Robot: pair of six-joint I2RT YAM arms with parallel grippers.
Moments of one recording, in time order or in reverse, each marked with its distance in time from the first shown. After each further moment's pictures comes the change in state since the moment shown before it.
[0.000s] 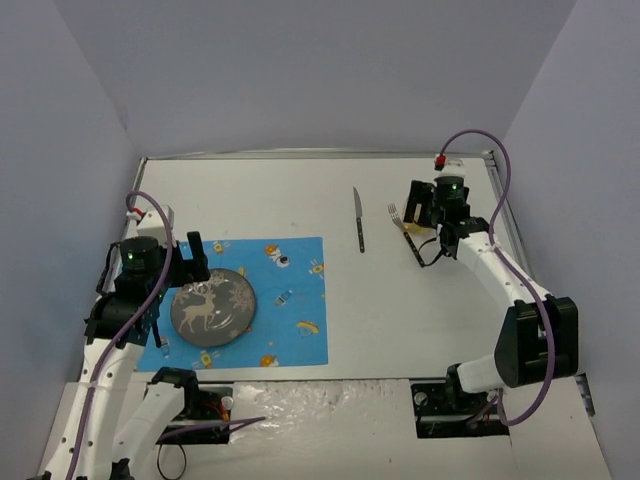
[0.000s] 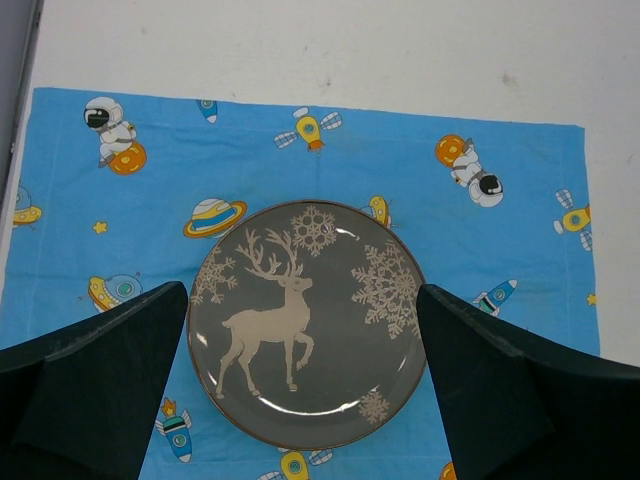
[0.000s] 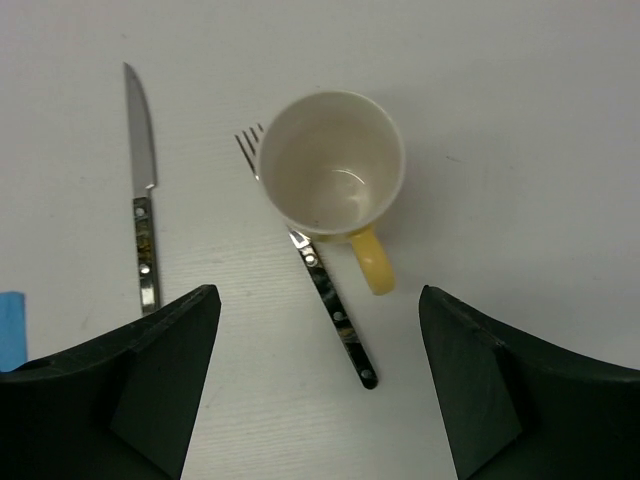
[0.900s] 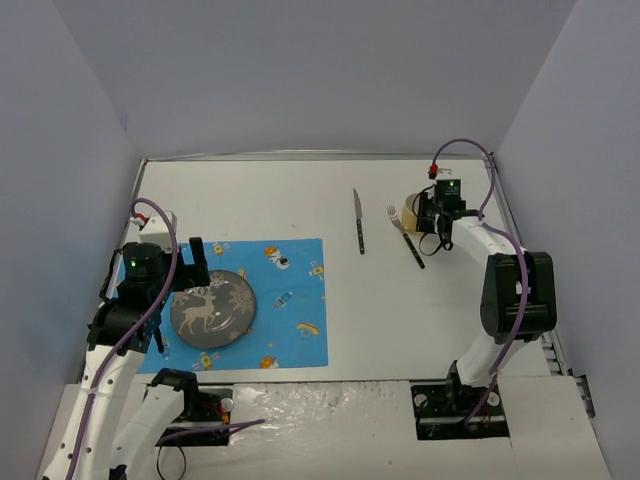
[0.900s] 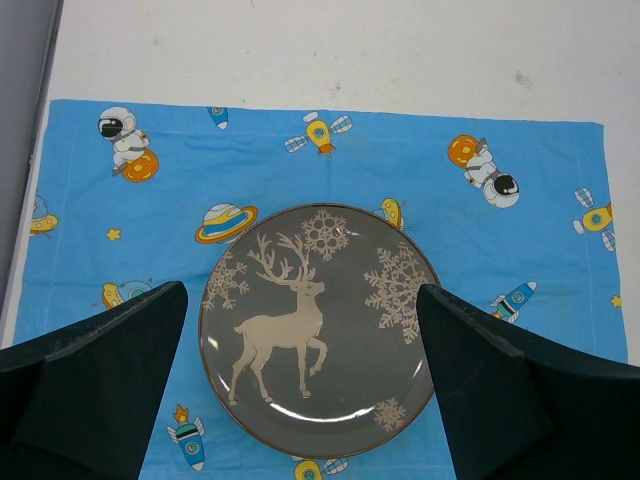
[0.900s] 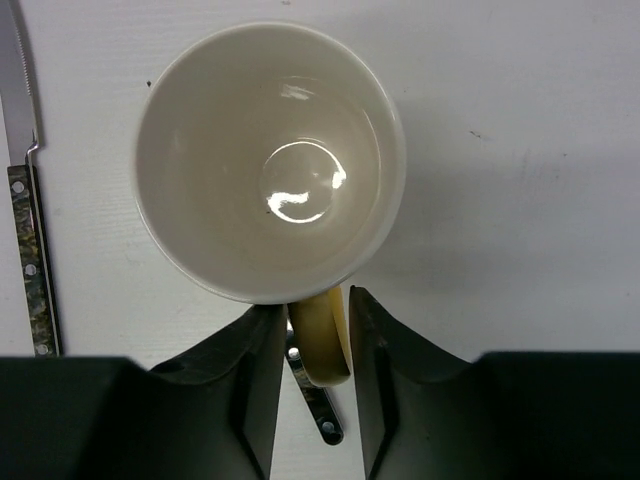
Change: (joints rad) left arm -0.022 -0.036 -0.046 0.034 -0.041 0.032; right arm -0.110 0.284 0.074 0.017 -0.146 -0.094
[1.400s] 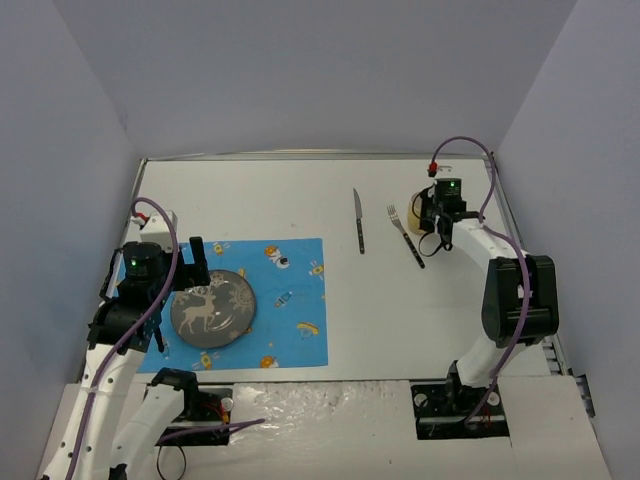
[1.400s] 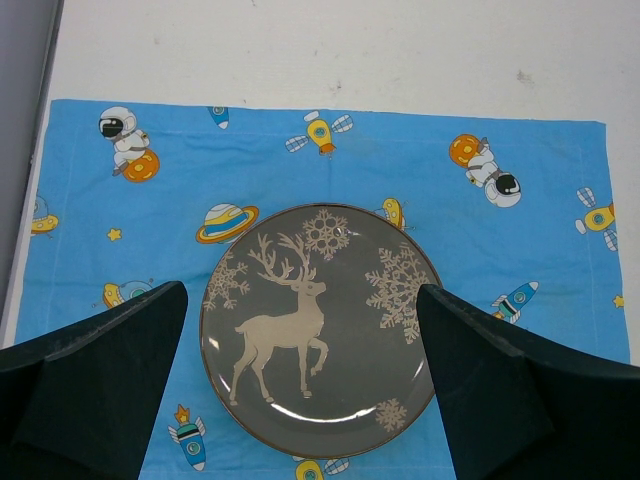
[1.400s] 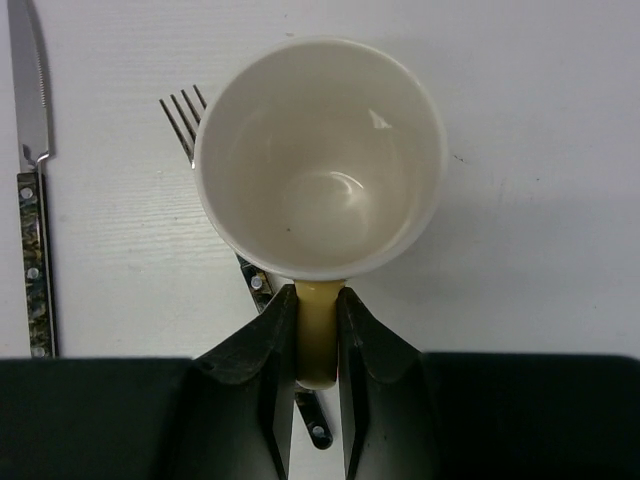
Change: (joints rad) left arm 0.000 0.007 0.000 0.001 -0.002 0.003; right arm 0.022 -0.048 -0.032 0.055 0.026 -0.047
